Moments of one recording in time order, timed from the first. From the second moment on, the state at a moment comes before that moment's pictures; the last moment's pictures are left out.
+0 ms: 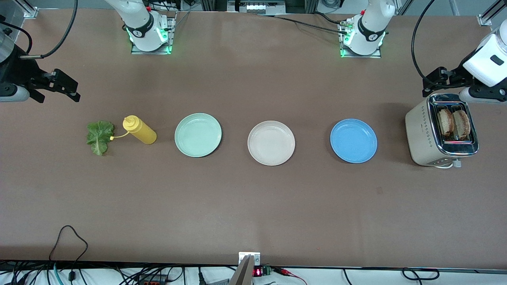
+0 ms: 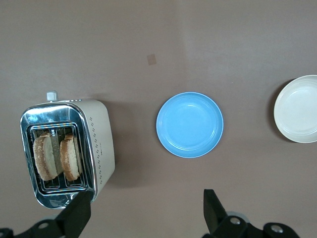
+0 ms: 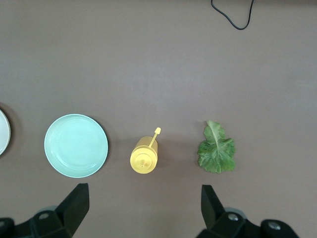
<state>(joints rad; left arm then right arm) -0.04 -0.03 -0.02 -1.63 0.03 1.57 0.03 0.00 -0.02 0.06 -1.62 0.01 1.67 0.03</state>
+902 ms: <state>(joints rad) -0.03 -0.03 -0.02 -1.63 0.03 1.56 0.03 0.00 -0.02 0.06 -1.62 0.01 1.67 0.03</state>
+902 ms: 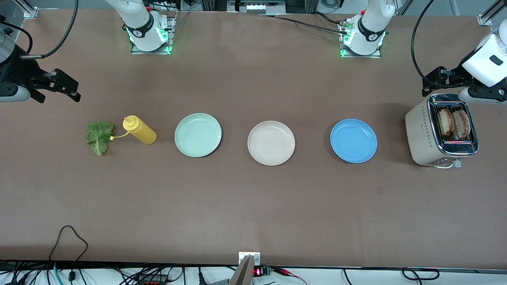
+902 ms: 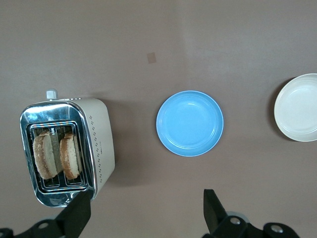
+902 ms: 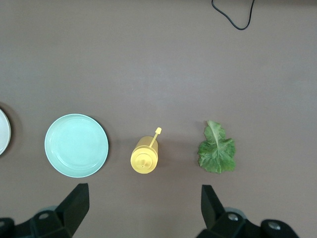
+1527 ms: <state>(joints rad) -0.03 -0.03 -0.01 -1.63 0.03 1.53 0.02 0.00 -0.02 0.06 -1.62 0.01 1.66 0.03</state>
